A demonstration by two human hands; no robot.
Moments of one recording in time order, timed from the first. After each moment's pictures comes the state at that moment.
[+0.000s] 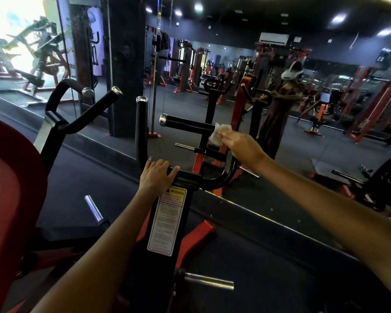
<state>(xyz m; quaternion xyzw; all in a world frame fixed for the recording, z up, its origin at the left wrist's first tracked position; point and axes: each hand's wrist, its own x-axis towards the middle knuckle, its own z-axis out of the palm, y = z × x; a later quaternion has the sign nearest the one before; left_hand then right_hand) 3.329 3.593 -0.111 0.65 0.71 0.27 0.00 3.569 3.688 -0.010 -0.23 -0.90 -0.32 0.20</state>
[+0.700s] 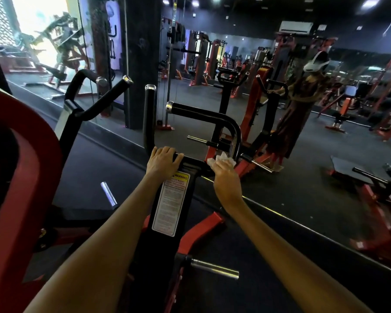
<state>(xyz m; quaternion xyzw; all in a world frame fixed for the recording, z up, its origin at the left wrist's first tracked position) 3.335 3.592 -0.115 0.64 0.73 0.24 0.02 3.536 3.605 -0.128 -0.40 -0.83 -0.09 0.39</state>
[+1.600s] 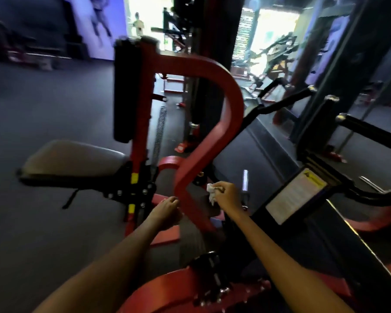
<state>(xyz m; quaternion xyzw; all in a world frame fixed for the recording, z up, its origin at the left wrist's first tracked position) 3.339 3.197 -0.240 0.31 0.93 0.13 0.15 3.402 3.389 -0.185 -0.16 -0.87 0.42 0.19</state>
